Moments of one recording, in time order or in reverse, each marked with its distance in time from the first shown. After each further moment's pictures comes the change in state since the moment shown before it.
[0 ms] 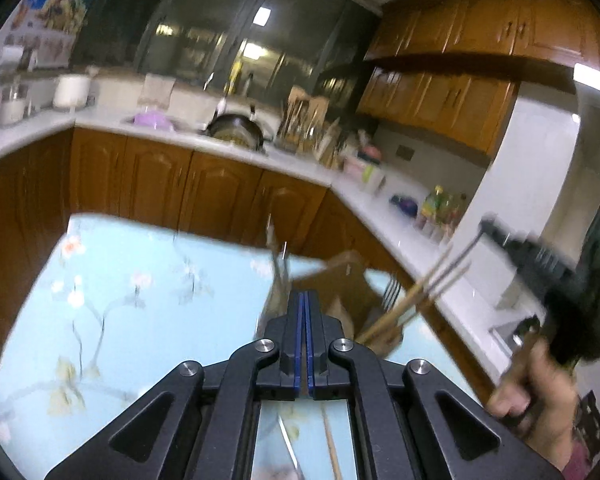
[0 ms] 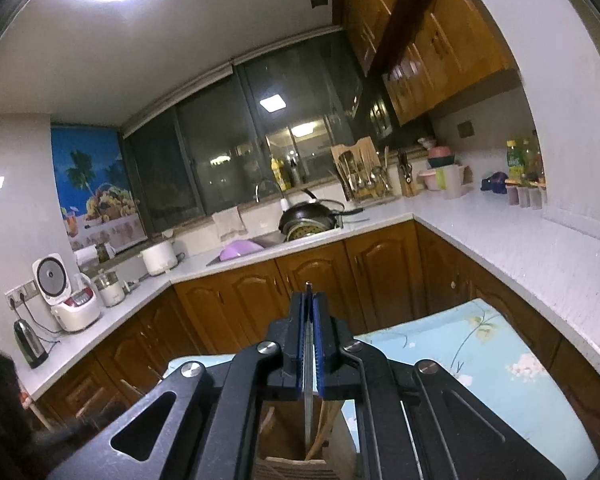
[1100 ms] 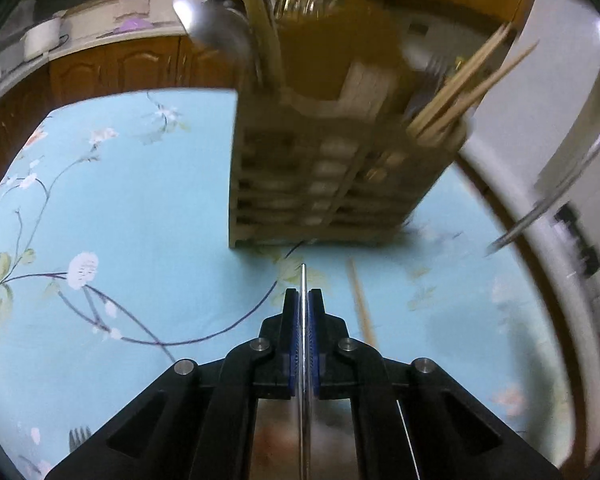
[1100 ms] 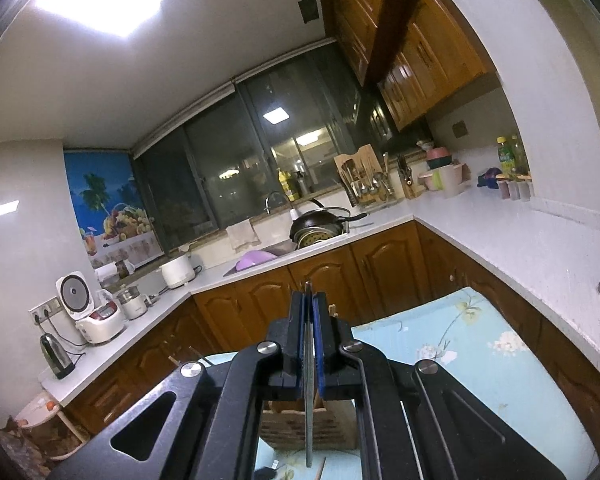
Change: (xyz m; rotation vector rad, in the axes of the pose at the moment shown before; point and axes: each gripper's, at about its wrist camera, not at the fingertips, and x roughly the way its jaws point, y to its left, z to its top) left arm 0.084 -0.012 -0.050 0.066 0.378 0.067; right arm -0.079 -0.020 -0.003 0.063 -0.009 0.047
